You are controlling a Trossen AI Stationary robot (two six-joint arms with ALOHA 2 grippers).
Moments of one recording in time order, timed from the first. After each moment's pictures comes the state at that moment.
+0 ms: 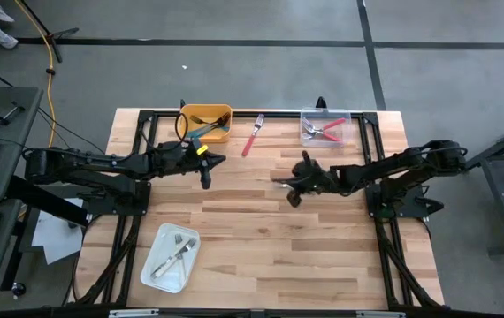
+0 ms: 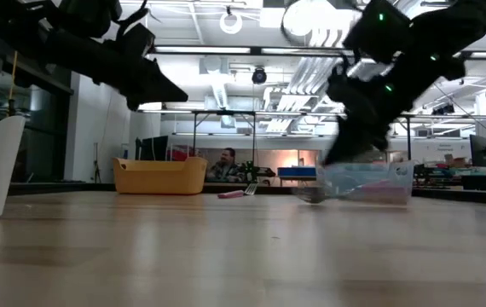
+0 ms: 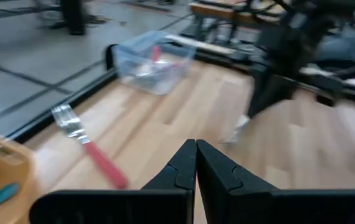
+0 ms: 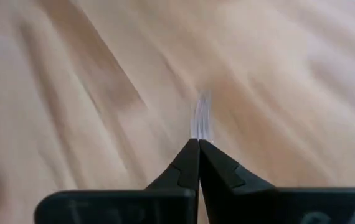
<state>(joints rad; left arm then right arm) 0.22 1.07 0.38 0.43 -0.11 -0.15 0.01 1.42 0.57 0.06 0.29 0.52</state>
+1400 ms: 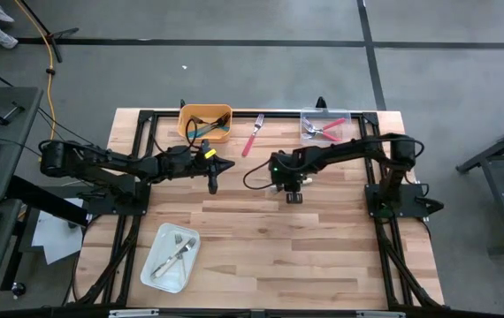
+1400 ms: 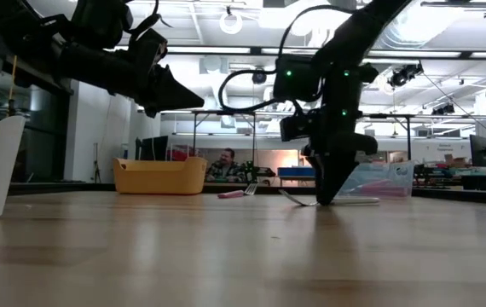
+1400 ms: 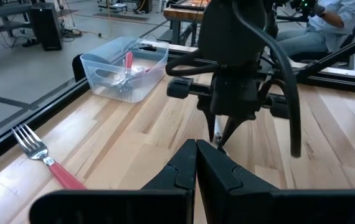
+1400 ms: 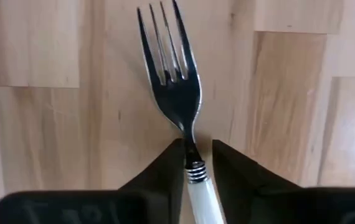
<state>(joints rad) 0.19 1.28 0.38 0.68 -0.05 -0.07 -0.18 1.86 1.07 -0.57 -0.02 -0.22</state>
